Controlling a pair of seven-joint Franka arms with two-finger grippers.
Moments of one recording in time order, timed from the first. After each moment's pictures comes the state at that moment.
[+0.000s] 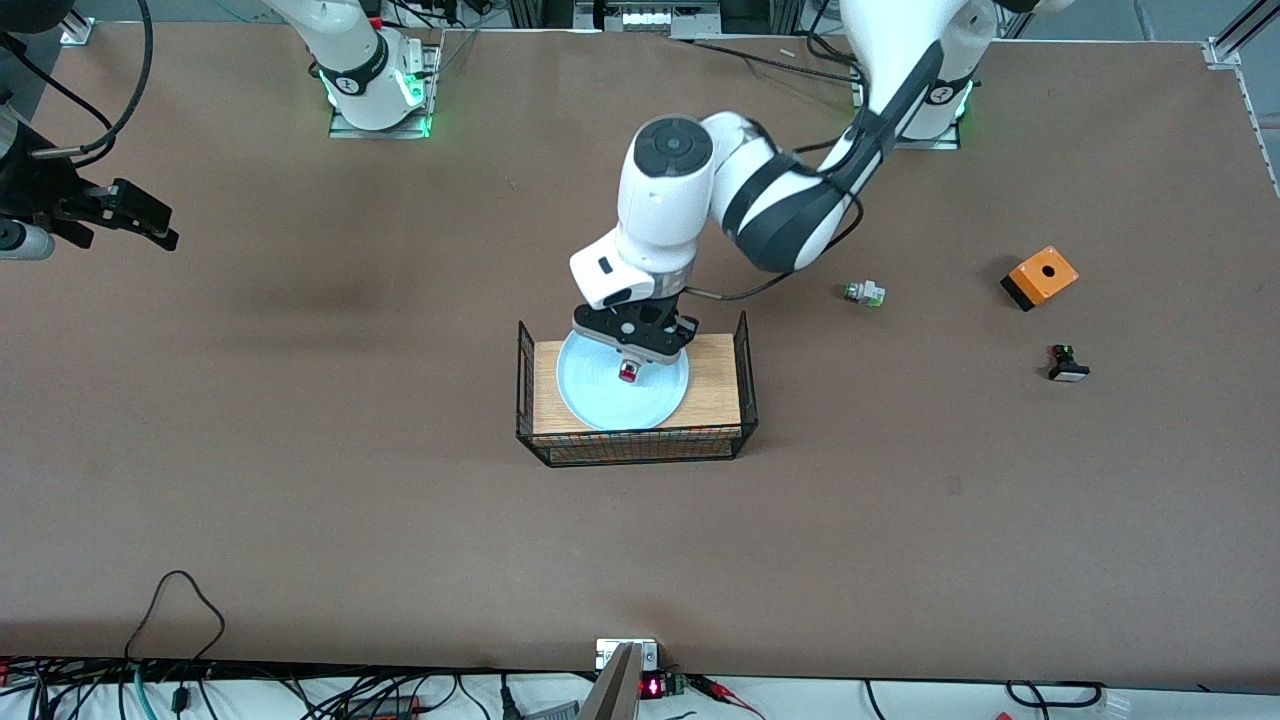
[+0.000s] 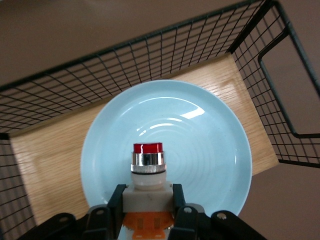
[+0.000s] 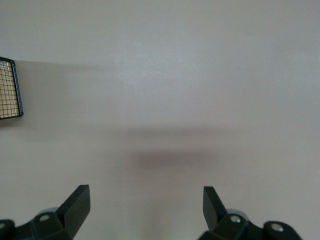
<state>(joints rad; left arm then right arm) -0.51 0.58 -0.30 -1.34 0.26 2.10 -0.57 0.08 -0.07 -0.11 -1.76 -0.02 1.69 -0.01</state>
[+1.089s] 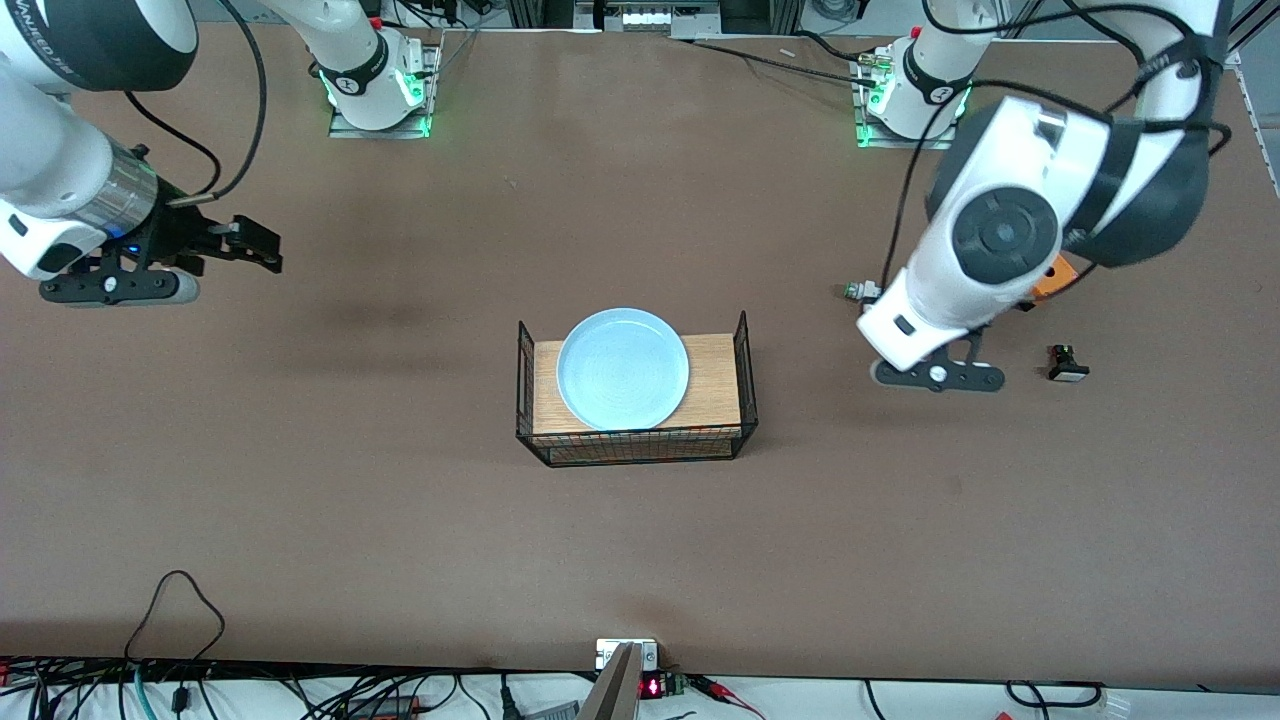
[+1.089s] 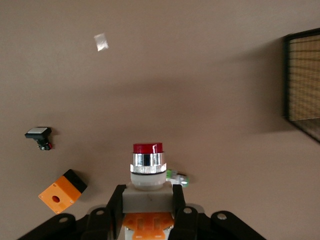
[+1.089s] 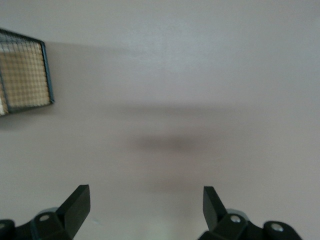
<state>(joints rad) -0.08 0.39 -0.28 -1.49 0.20 1.59 -0.29 0.24 0.04 -0.09 -1.73 0.05 1.68 0.18</state>
